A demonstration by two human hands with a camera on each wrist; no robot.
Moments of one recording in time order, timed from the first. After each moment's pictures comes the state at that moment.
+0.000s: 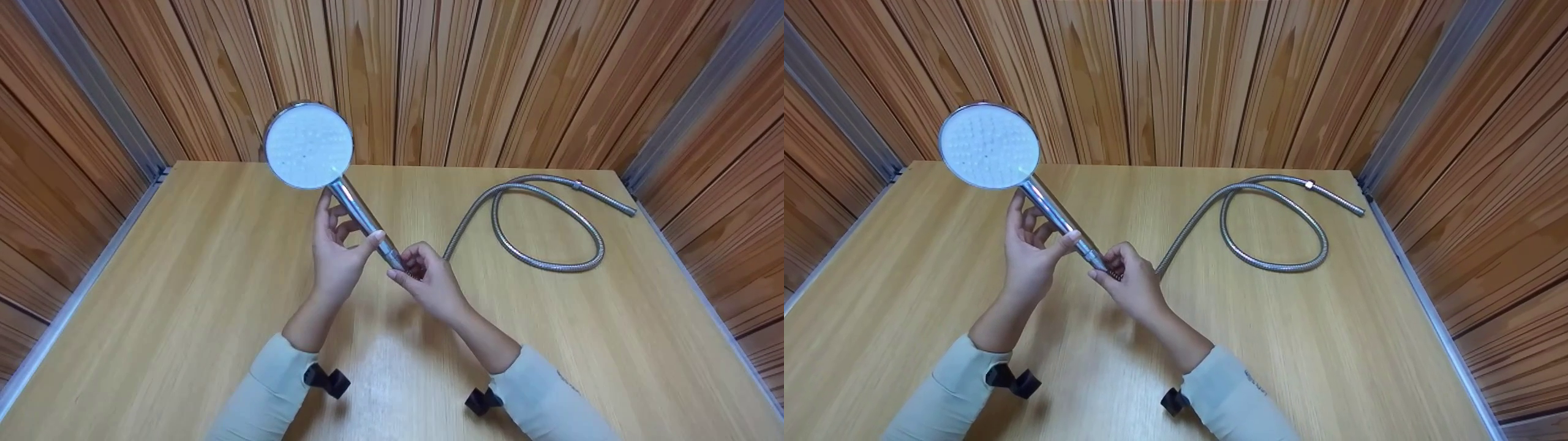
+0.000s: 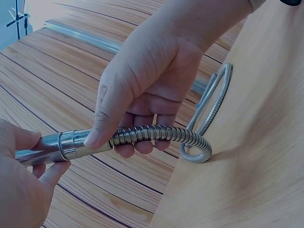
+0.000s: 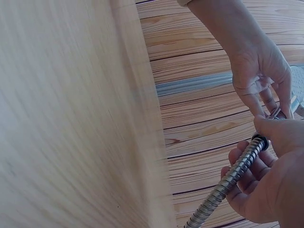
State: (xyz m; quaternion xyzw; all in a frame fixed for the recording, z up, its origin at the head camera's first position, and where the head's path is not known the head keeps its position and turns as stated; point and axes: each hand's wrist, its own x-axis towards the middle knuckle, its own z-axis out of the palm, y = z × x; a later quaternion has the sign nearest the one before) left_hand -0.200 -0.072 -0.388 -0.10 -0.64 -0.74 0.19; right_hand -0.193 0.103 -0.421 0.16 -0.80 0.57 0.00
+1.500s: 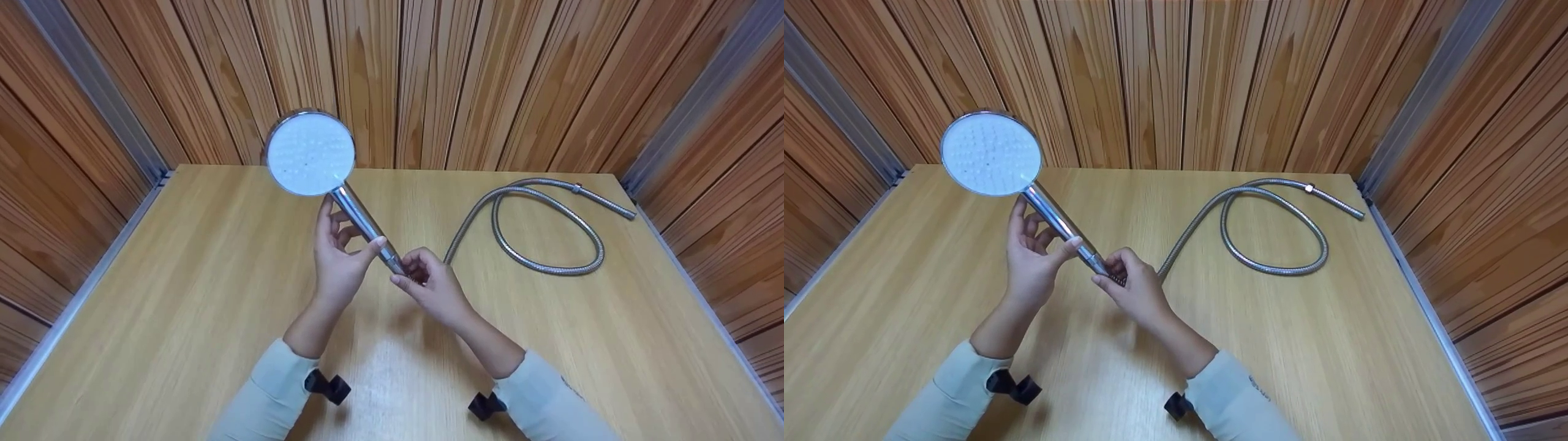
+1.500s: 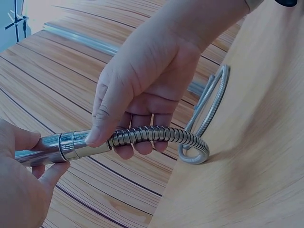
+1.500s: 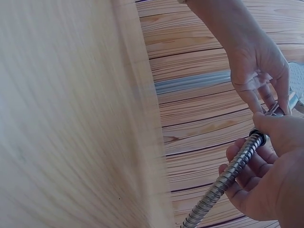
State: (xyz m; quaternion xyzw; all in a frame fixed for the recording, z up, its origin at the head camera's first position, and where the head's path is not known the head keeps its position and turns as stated) left_hand -0.197 -0.071 -0.389 -0.10 -0.63 -0.75 0.18; right_hand -0.189 0.107 -0.420 0.19 -0.80 0.57 0.01
